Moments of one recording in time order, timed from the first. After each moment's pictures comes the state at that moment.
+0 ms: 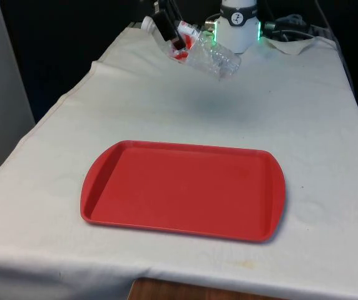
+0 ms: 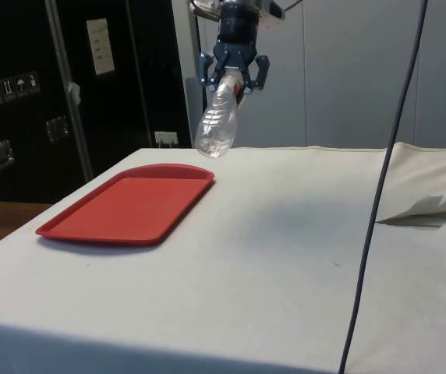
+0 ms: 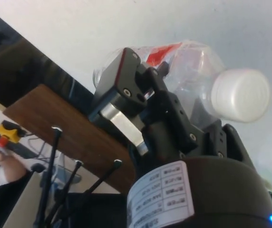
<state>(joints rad) 0.12 0.09 -0.51 -2.18 0.57 2.09 0.77</state>
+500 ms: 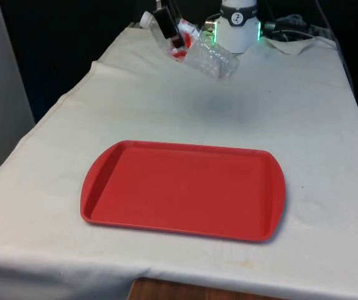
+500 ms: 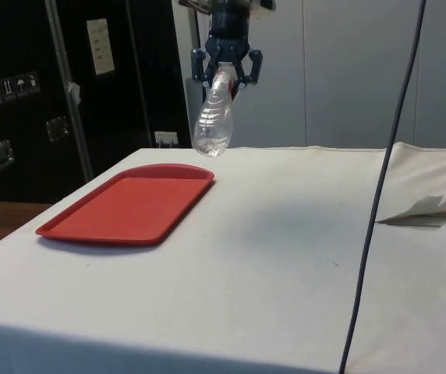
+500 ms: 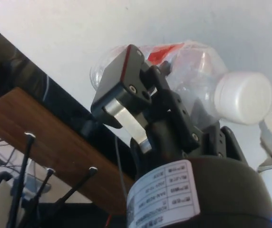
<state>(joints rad) 0.12 0.09 -0.47 -2.14 0.48 2.10 0.83</state>
